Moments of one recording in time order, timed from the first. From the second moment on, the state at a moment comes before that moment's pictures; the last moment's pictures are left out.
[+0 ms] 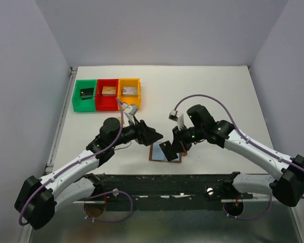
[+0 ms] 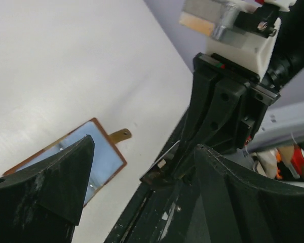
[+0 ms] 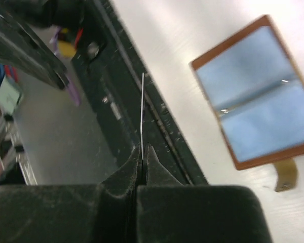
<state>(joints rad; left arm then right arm) -0.67 0.96 0.51 0.28 0.37 -0.73 0.71 1.20 0.89 -0.51 -0.59 0.25</state>
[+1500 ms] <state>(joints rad) -0.77 0.98 0.50 0.35 0.93 -0.65 0.86 1.17 1.06 -0.77 -0.68 0.11</state>
